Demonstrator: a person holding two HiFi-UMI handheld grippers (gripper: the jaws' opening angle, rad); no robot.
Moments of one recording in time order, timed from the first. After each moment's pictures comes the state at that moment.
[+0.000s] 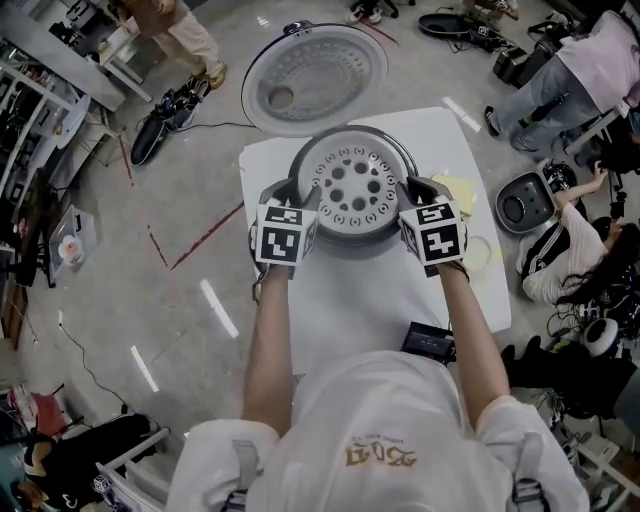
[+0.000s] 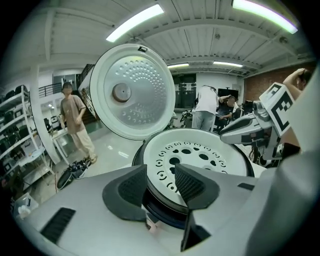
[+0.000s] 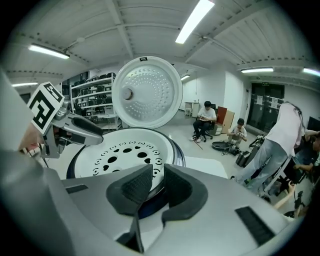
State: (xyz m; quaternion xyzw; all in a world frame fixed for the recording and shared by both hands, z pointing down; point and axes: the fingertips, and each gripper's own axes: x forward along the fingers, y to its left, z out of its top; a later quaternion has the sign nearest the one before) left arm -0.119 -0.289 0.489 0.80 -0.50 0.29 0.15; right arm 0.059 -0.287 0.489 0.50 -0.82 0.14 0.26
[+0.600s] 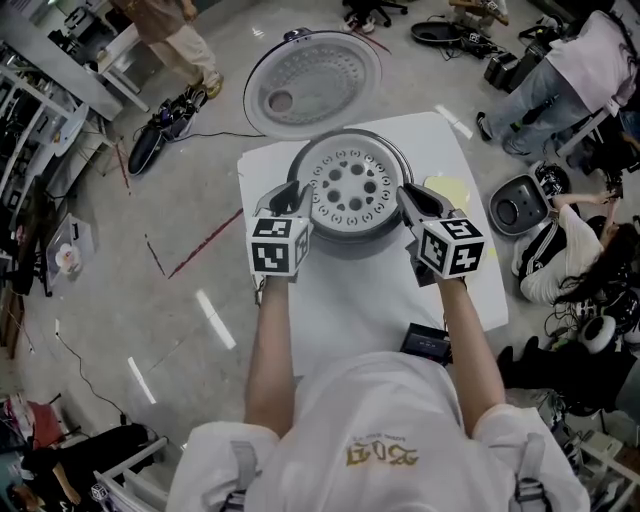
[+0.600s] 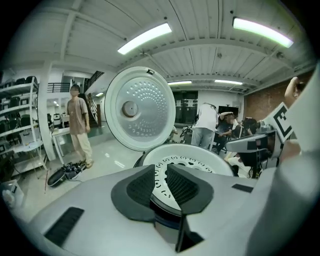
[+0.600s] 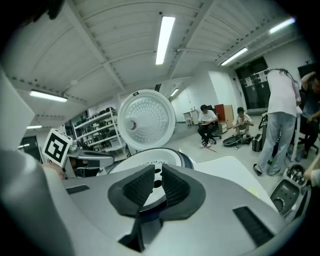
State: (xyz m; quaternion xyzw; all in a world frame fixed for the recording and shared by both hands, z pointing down) left arm -0.119 -0.270 0.463 0.82 -0.52 0.20 0.14; right arm 0.066 -0.252 0.457 0.49 -0.84 0.21 0.07
